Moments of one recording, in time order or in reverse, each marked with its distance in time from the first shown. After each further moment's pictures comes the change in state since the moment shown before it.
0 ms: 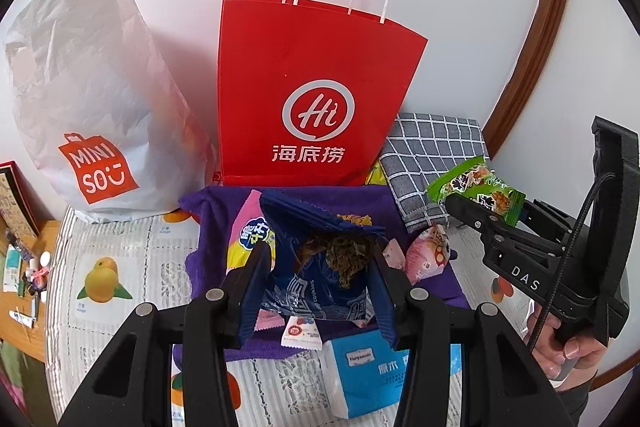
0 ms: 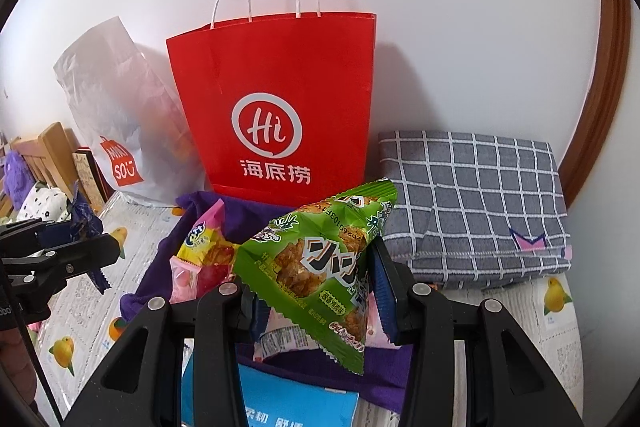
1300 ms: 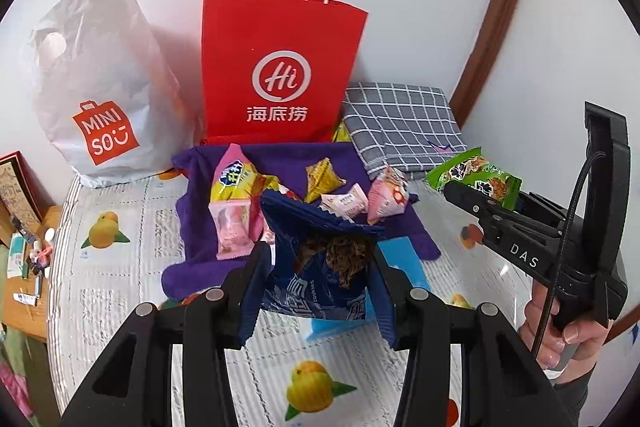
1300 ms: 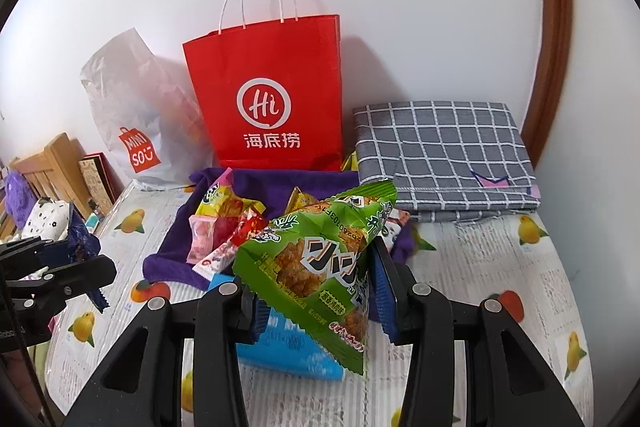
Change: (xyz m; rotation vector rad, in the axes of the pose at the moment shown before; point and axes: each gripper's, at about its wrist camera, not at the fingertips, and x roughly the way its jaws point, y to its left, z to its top) left arm -0.058 -0.030 -0.060 0.048 0.031 -0.028; right arm -0.077 -0.004 -0.060 0.103 -0.001 -0.025
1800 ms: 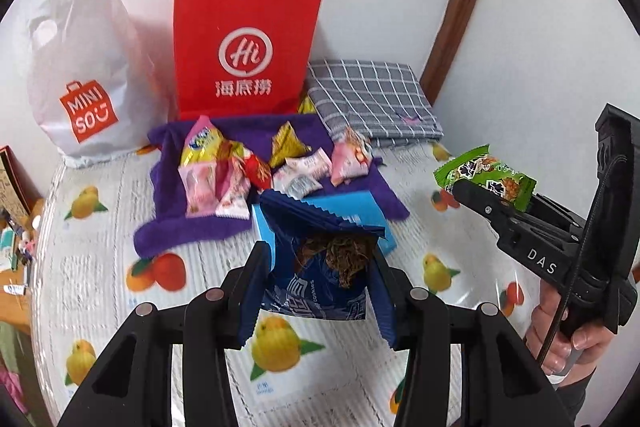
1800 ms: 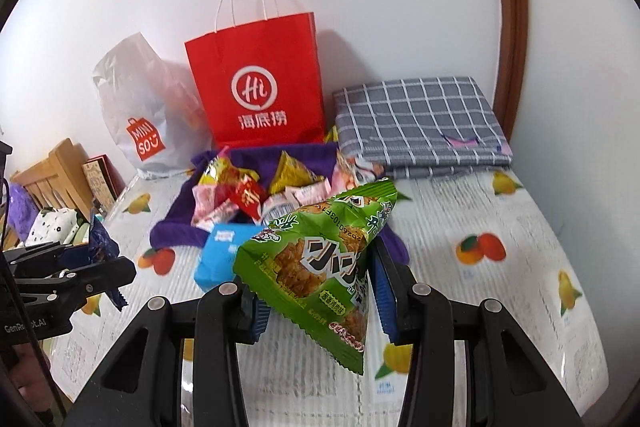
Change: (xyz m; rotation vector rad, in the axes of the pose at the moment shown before) left arm -0.020 -0.035 -0.047 0.046 0.013 -0.051; right arm -0.058 -0.011 -0.056 0.054 -0.027 -0.021
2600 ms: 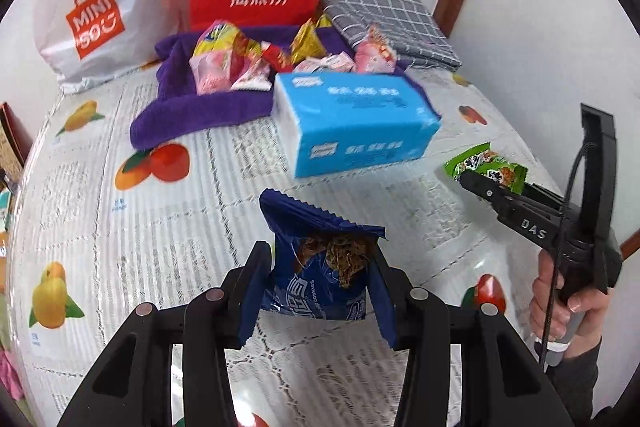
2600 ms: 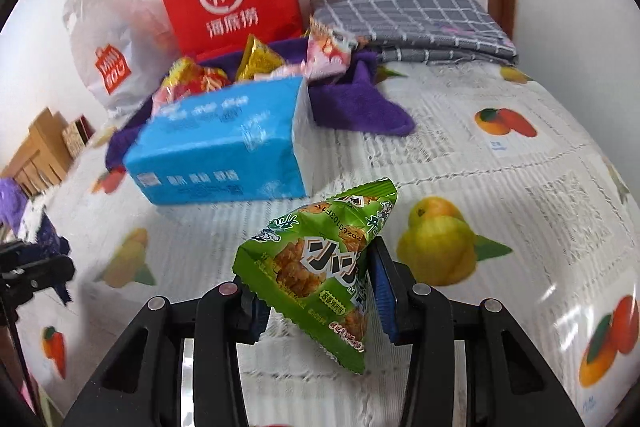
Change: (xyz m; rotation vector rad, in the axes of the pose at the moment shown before) left arm 0.035 0.024 -0.102 0.036 0.128 0.019; right arm 0.057 -0.022 -0.122 0.090 0.122 -0.005
